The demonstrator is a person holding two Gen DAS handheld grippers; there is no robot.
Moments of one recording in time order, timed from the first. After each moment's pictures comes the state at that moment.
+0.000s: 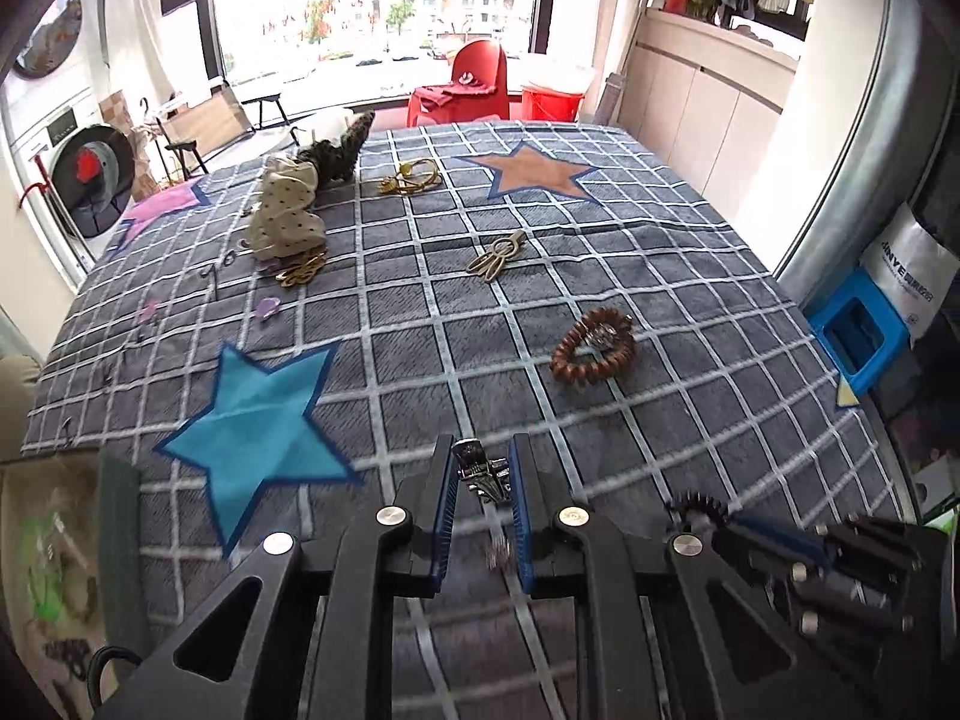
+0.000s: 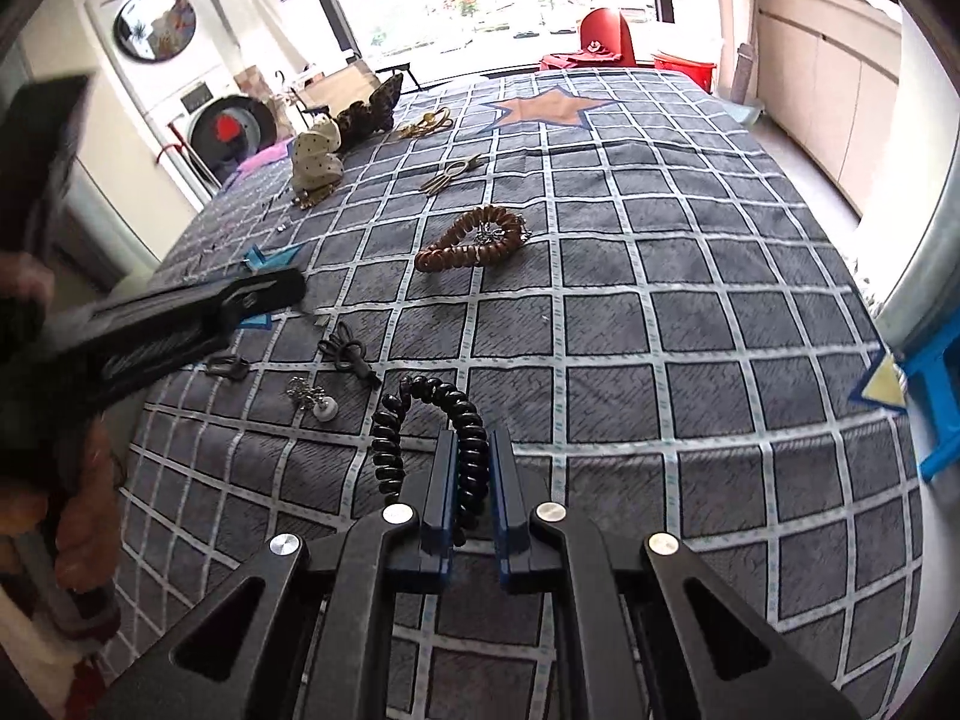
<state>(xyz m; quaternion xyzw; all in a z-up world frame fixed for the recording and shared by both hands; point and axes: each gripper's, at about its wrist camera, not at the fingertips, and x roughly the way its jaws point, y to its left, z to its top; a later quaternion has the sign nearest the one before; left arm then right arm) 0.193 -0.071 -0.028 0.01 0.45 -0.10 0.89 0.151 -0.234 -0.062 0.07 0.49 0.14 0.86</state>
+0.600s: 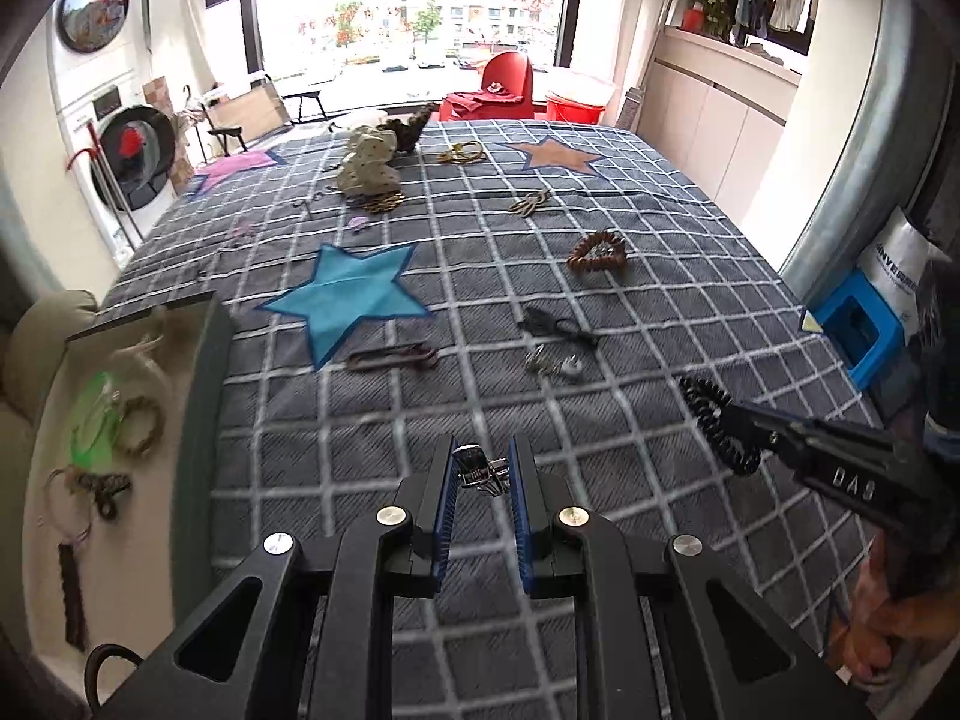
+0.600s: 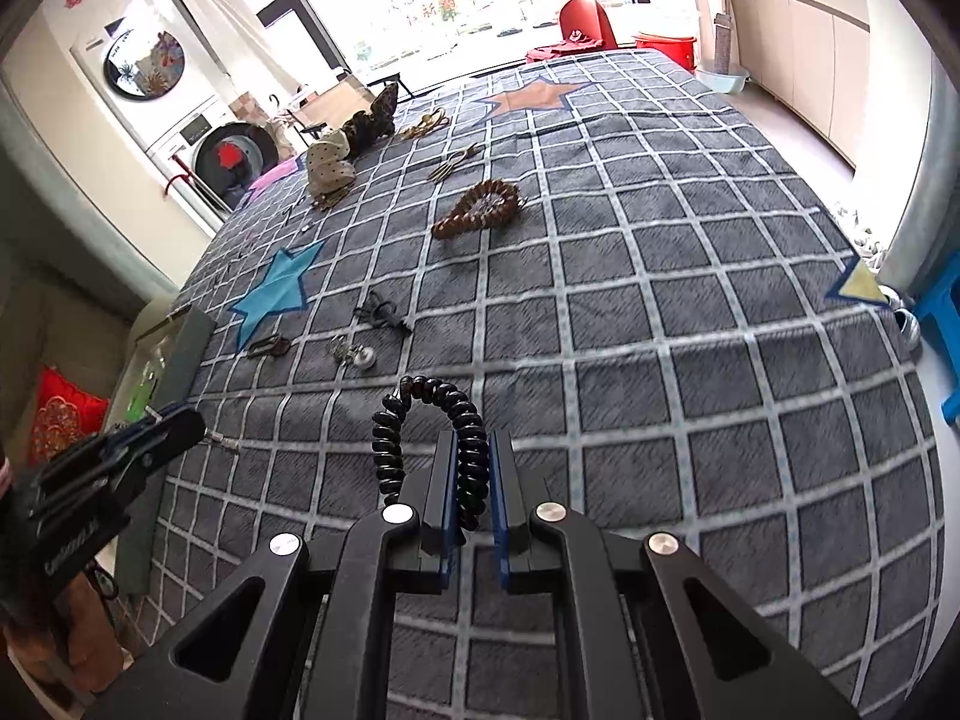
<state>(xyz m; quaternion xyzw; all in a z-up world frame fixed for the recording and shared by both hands) 0.081 -0.032 -0.017 0.00 0.44 -0.07 0.89 0.110 -0.238 -0.055 0.12 0.49 0.14 0.85</state>
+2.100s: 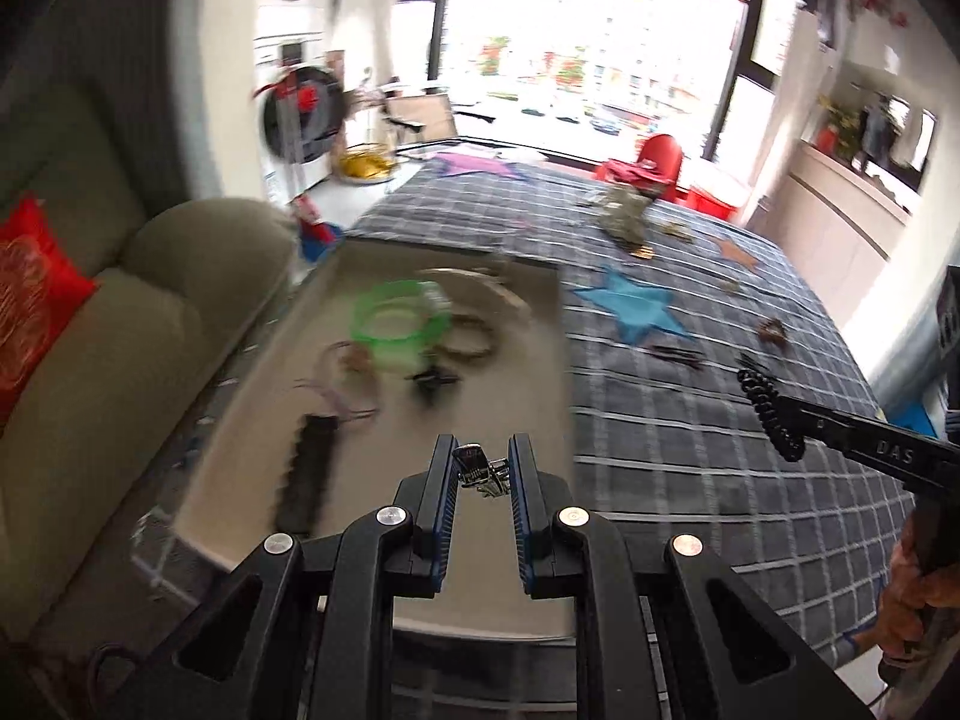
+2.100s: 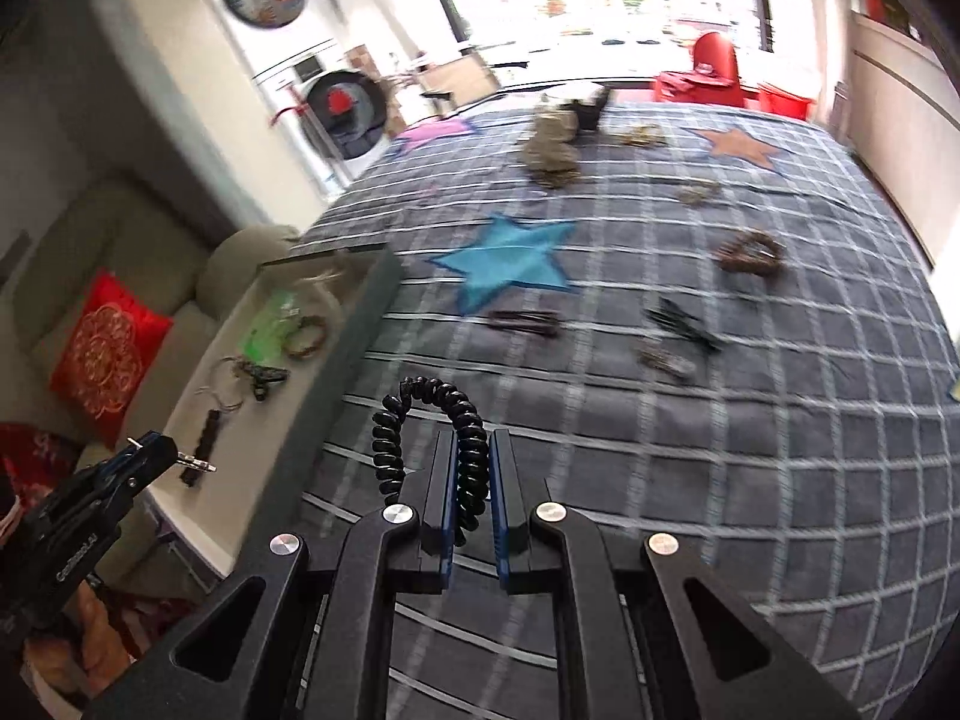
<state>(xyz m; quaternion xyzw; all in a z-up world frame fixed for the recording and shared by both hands) -0.029 0.157 0.001 -0.11 0.39 0.09 0.91 0.077 -0.075 -0.008 0.04 0.47 0.26 0.84</state>
